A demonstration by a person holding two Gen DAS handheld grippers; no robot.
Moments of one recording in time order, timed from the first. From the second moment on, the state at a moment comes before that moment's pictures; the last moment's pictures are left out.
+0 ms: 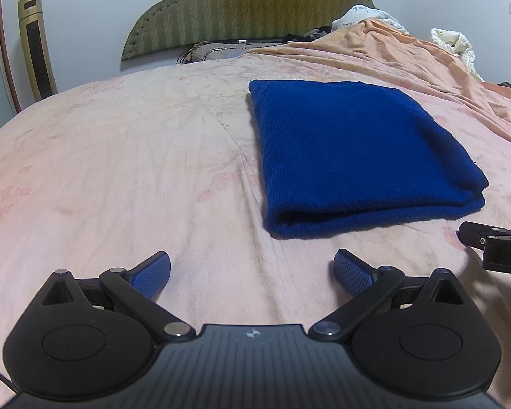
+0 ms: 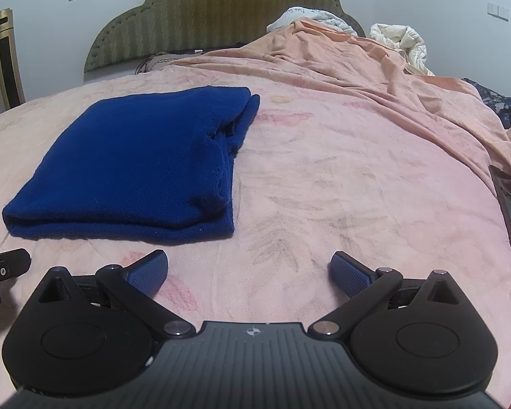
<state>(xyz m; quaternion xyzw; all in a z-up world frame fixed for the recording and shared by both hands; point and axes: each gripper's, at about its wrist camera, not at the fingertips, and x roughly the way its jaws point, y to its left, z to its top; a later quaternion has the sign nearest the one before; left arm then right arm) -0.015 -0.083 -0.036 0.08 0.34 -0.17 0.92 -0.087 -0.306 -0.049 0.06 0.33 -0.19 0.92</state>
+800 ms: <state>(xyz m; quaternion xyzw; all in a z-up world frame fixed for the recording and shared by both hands) -0.017 -0.079 -0.026 0.08 0.35 -0.17 0.92 -0.107 -0.298 -0.040 0.08 0.31 -0.17 0.93</state>
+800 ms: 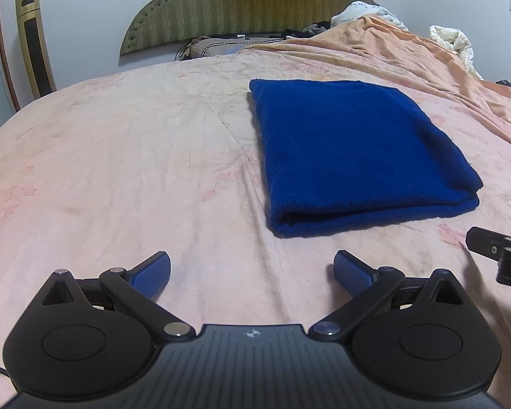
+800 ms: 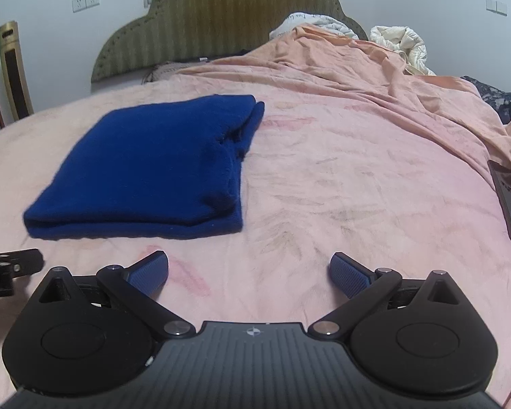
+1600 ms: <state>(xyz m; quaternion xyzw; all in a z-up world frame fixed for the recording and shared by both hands) 0.059 -0.065 0.032 0.07 0.32 -0.18 0.93 -0.108 -0.263 0.002 0.01 0.26 -0.13 0.96</state>
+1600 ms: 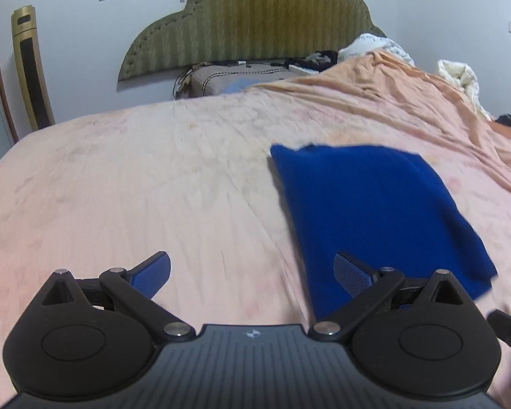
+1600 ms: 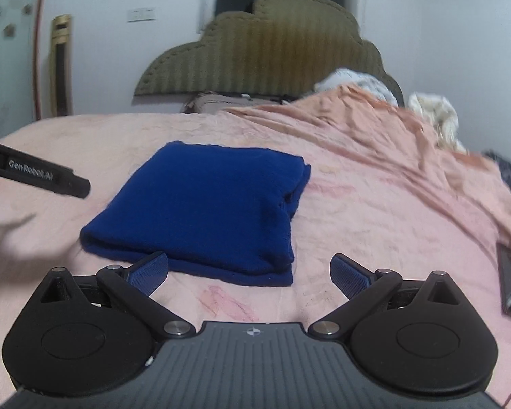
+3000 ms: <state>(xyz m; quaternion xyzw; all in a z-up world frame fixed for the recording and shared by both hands) 0.030 -0.091 0.012 0.10 0.34 -0.21 0.91 -0.082 -0.342 -0.008 0.19 0.32 -0.09 0.93</state>
